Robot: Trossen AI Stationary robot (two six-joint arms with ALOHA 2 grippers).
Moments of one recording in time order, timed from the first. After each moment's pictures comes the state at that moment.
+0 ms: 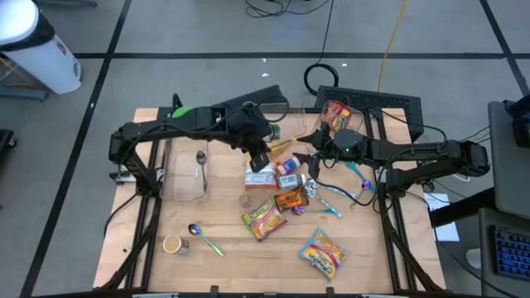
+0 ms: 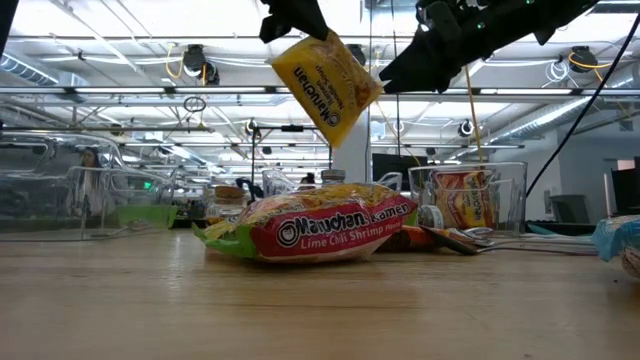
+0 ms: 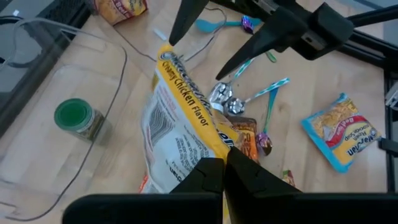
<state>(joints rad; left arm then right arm) 0.13 1.70 1.81 -0.91 0.03 -0.25 -0.16 1.11 0.72 0.08 0.13 0.02</state>
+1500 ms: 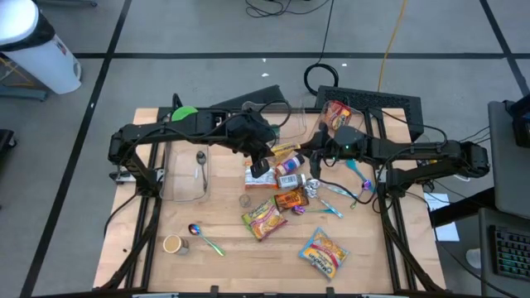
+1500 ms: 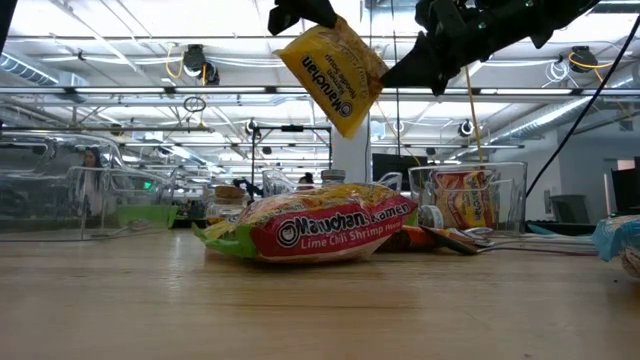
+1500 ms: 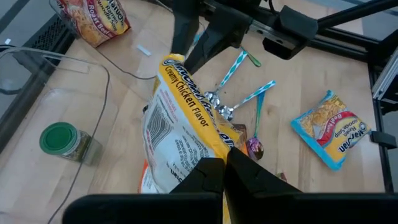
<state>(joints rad) 0.10 1.70 1.81 -0.86 0.03 -0.19 -0.20 1.11 0.72 0.08 0.02 0.04</state>
